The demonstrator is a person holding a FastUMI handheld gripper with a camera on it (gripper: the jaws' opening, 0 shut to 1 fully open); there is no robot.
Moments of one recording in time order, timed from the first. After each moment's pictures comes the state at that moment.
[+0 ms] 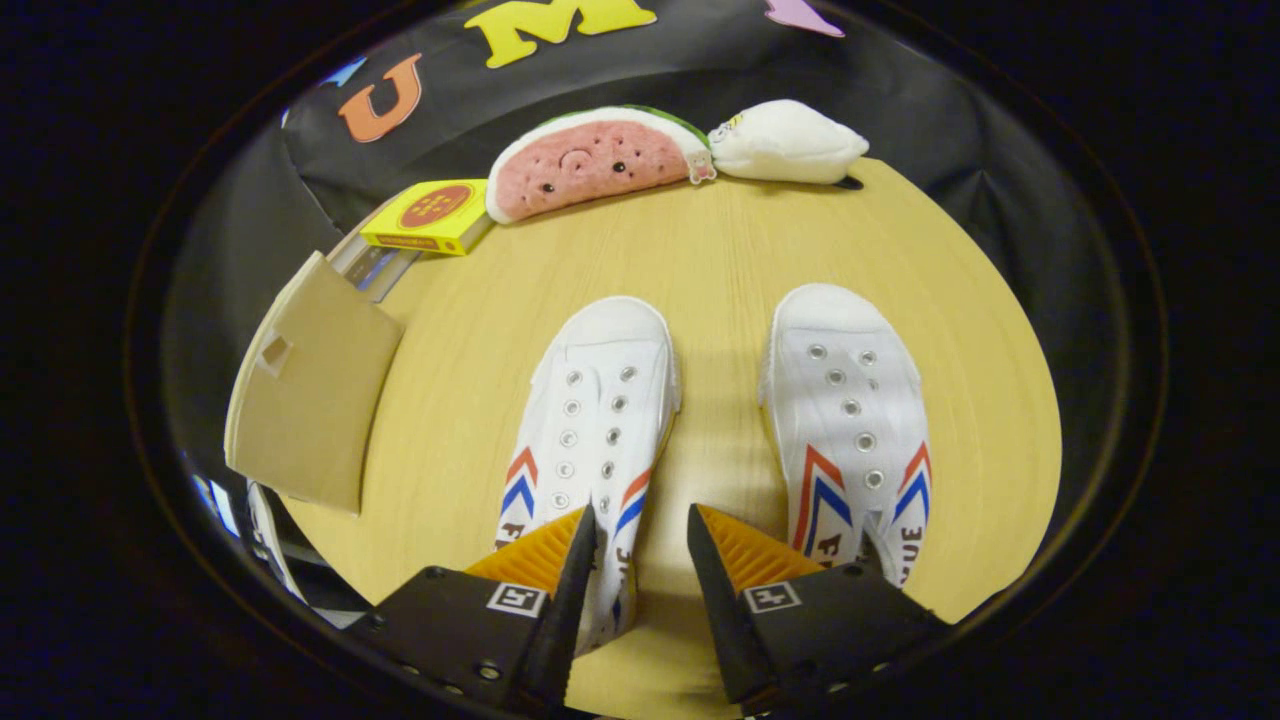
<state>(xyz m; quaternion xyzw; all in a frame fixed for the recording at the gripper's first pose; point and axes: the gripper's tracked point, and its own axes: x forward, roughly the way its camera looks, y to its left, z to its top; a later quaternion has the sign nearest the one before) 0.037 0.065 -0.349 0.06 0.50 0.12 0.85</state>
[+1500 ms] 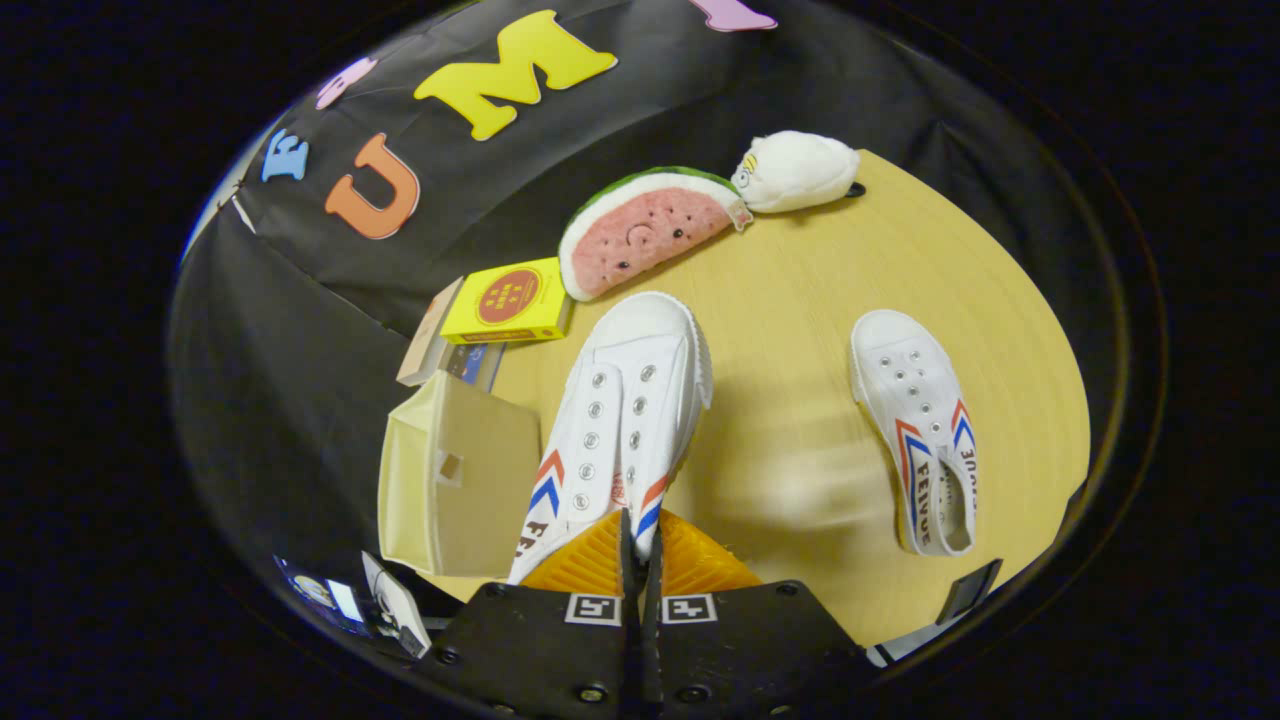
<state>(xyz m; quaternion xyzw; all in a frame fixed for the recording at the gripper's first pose) 0.001 0.159 -0.198 0.22 0.47 0.14 0.85</state>
